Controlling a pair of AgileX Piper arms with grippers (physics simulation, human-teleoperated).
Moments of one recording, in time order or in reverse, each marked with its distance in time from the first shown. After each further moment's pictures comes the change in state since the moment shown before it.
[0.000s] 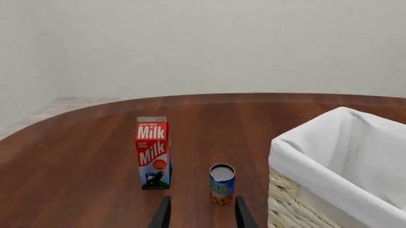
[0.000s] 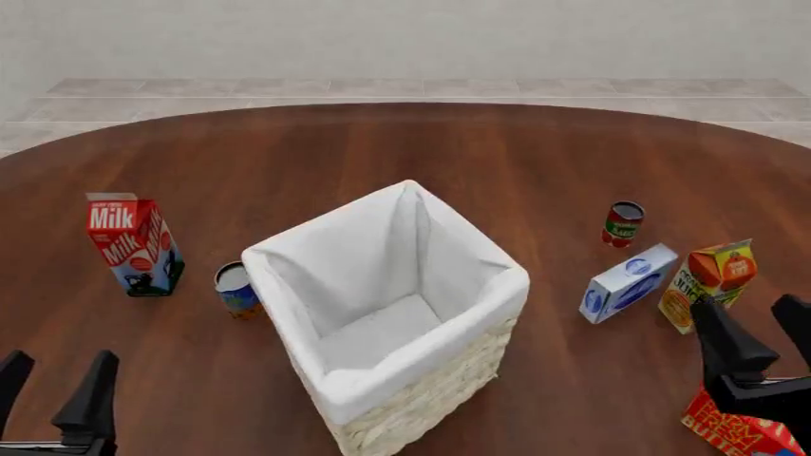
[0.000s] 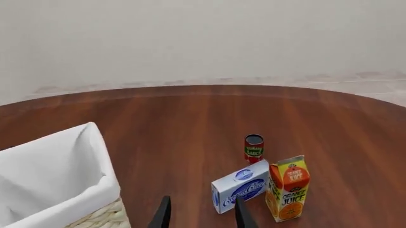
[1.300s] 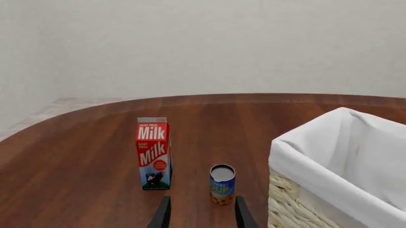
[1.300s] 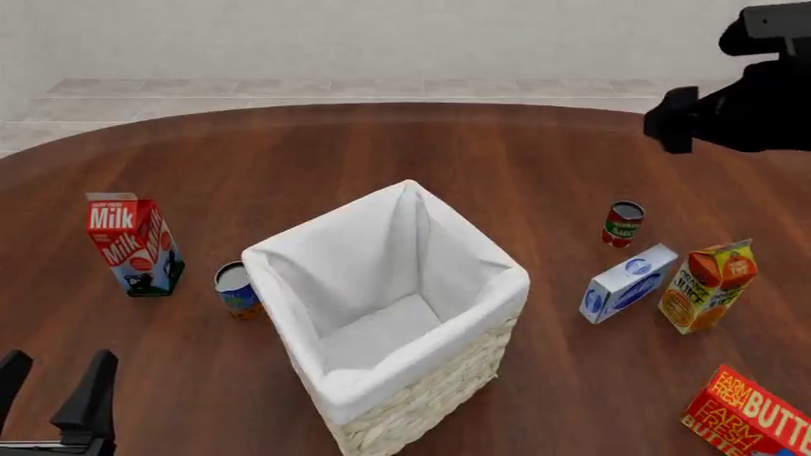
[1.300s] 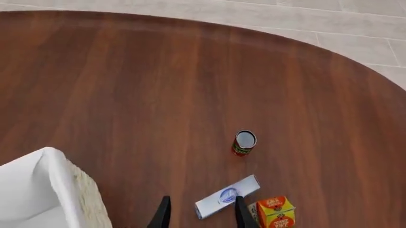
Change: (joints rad) left arm 0.001 0.002 -0.004 0.001 0.002; right arm -0.025 0.968 -1.087 0.649 -0.133
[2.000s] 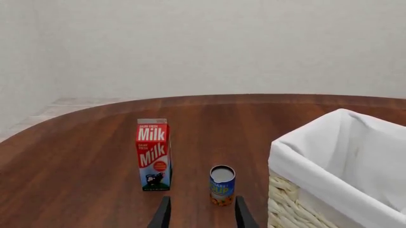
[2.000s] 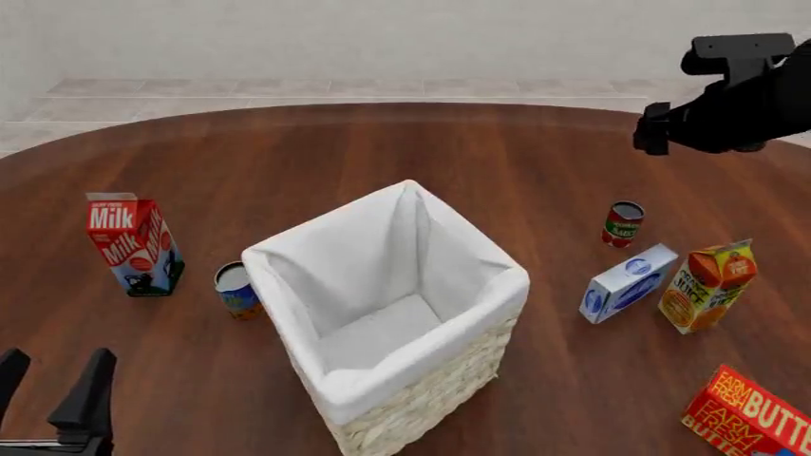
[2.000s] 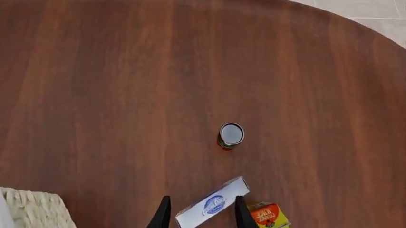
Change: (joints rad) left arm 0.000 0.001 -0.013 0.012 0.000; right arm -0.090 0.287 -0.150 0.026 -0.003
